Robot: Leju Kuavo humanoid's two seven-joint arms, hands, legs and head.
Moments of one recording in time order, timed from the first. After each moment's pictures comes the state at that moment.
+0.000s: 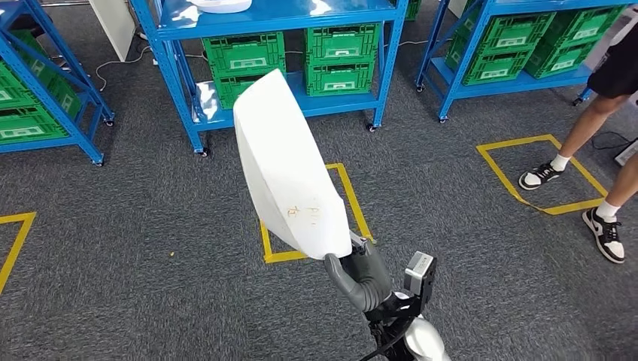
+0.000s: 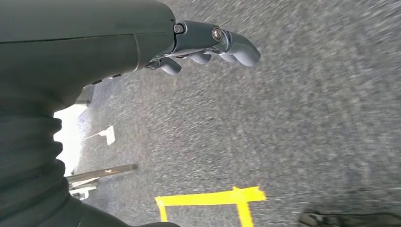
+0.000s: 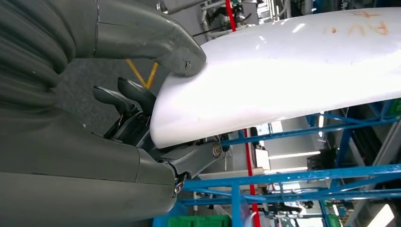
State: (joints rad) left arm -0.03 0.01 0.14 -0.17 -0.51 0.05 0.11; right arm 0.11 0.10 0.17 -1.56 -0.15 0.31 -0.59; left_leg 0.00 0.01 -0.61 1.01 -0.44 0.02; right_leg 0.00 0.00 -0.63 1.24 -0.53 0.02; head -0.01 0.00
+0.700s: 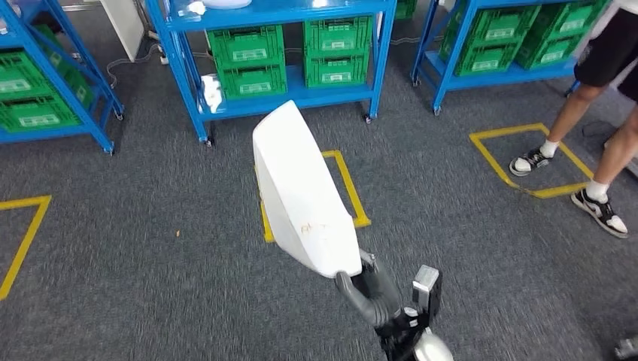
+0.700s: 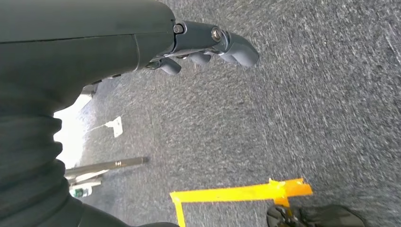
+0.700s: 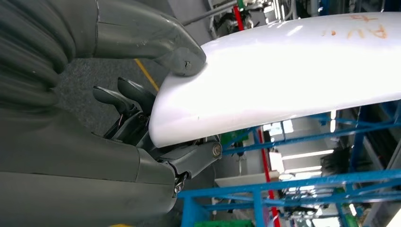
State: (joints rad) left arm -0.02 0.01 0.16 -0.17 -0.53 0.06 0.12; right arm 0.16 0.01 0.20 -1.51 -0.22 0.29 -0.64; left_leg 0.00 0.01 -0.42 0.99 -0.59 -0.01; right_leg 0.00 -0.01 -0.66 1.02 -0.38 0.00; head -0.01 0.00
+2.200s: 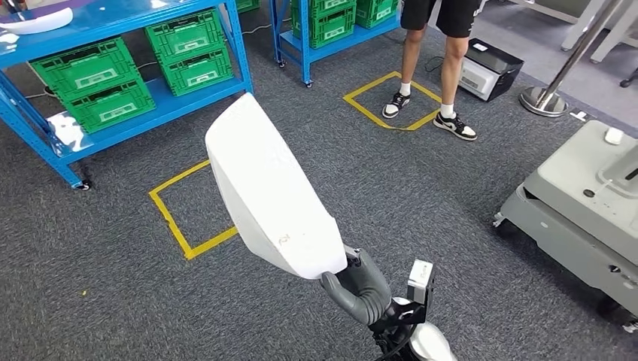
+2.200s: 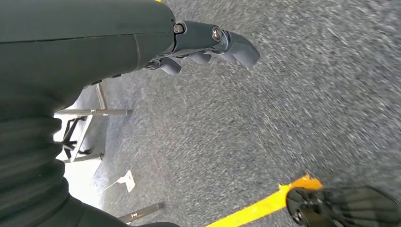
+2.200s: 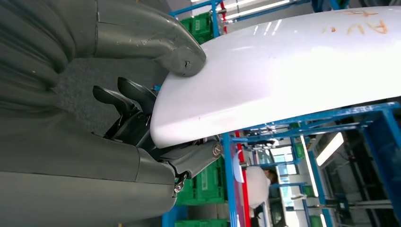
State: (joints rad) left arm -0.02 -0.04 0.23 -0.17 -0.49 0.07 0.17; right arm 0.11 0.01 0.25 -1.57 -0.21 0.40 -0.60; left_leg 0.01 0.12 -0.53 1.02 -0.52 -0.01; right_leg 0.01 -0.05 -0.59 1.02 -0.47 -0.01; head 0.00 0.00
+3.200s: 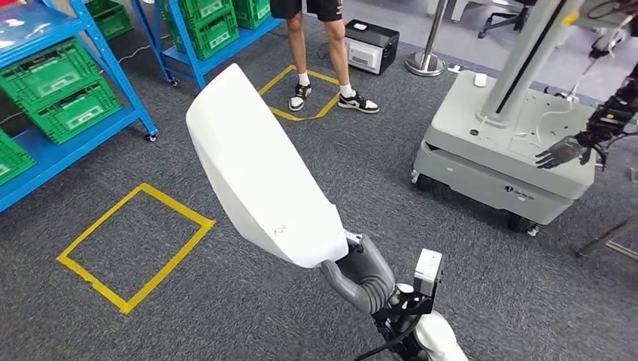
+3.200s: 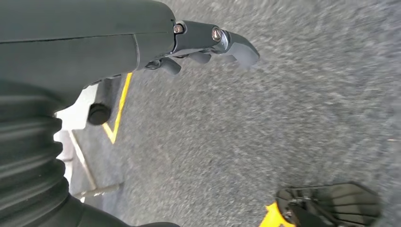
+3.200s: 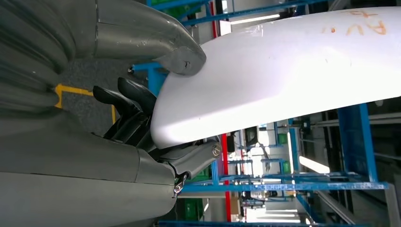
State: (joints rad) left arm -0.03 -0.04 0.25 -0.18 -0.54 0.05 0.14; right arm 0.07 0.02 0.23 -1.65 -0.19 0.41 -0.55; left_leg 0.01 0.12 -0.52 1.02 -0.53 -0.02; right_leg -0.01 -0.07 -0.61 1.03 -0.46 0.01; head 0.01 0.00
